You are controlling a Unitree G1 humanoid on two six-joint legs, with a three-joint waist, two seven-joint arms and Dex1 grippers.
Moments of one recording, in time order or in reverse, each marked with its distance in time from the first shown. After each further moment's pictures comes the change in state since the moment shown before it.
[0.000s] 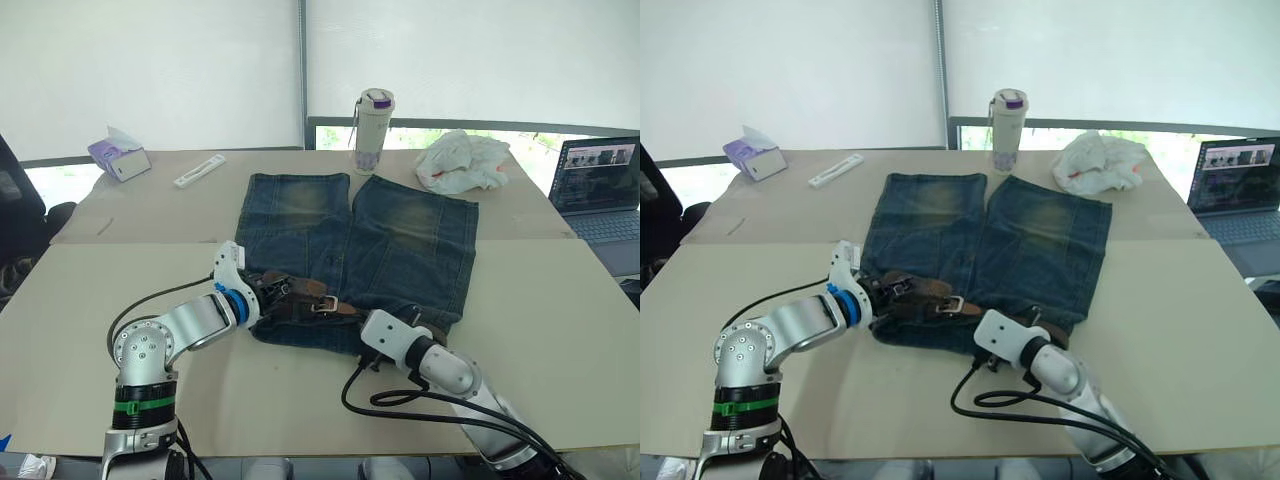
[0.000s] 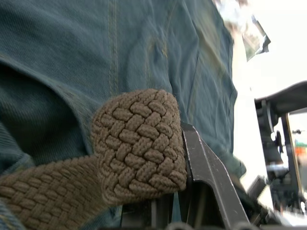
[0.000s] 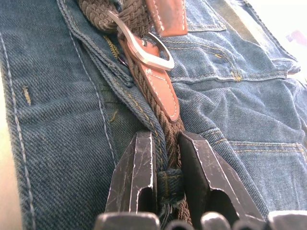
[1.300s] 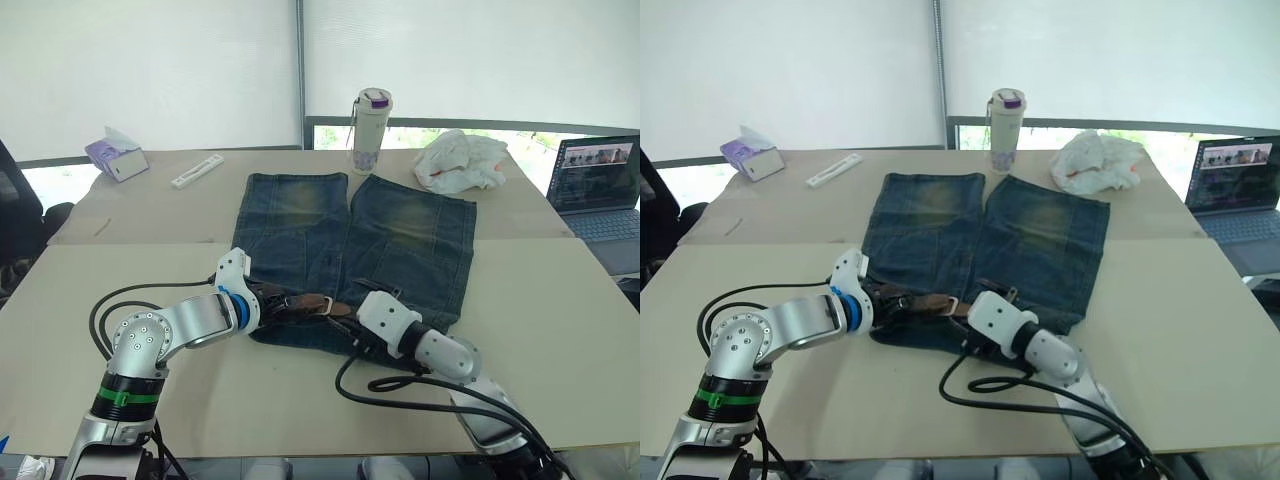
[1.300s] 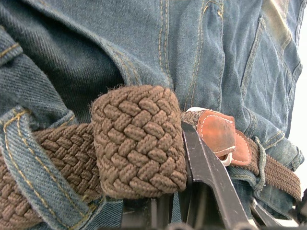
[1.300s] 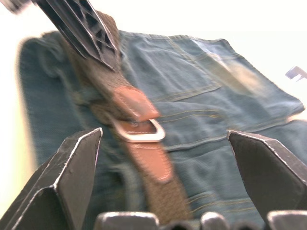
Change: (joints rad) left arm -0.022 0.163 -0.203 0.004 -0.137 -0.118 0.216; right arm -0.073 0.101 -0.074 0.024 0.122 -0.082 0.073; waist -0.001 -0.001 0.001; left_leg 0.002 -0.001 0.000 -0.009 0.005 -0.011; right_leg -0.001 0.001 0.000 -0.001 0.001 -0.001
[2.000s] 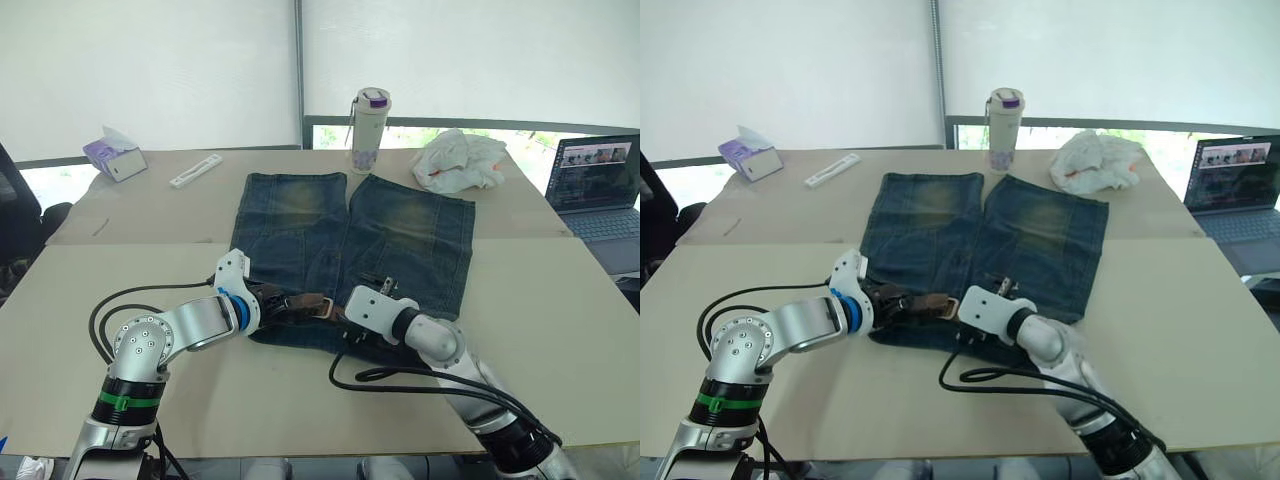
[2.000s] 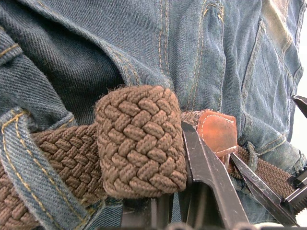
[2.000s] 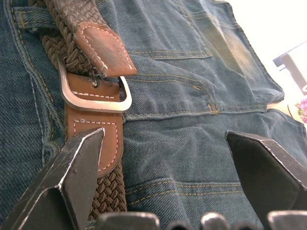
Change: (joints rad) left arm 0.018 -0.013 0.008 -0.019 0.034 -0.011 -0.012; right arm -0.132 -0.044 0.106 0.018 -0.201 0.179 0.064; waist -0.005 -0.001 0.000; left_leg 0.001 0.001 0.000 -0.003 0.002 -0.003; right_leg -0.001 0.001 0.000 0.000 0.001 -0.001
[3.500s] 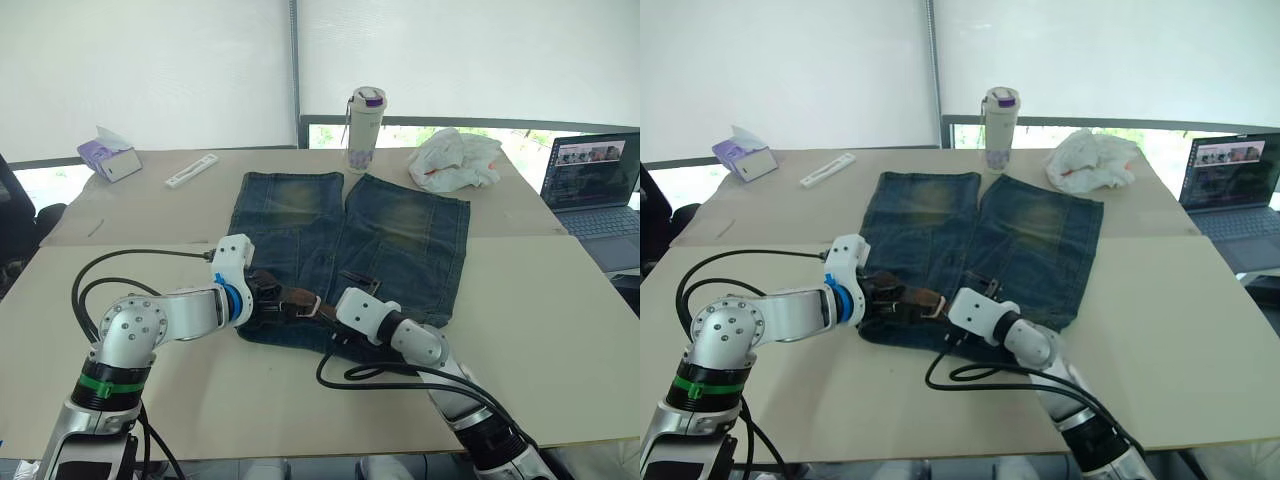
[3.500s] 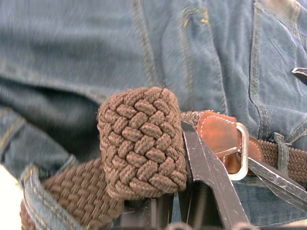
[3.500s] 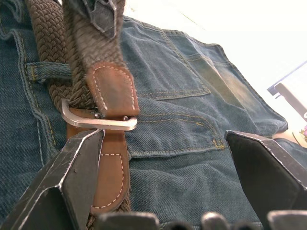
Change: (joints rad) left arm -0.103 0.112 -0.023 -0.069 0.272 0.180 -0.229; right arm 0.032 0.123 -0.054 0.193 0.075 -0.330 -0.112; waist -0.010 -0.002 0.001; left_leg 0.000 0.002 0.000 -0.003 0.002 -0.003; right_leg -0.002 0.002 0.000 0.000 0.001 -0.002
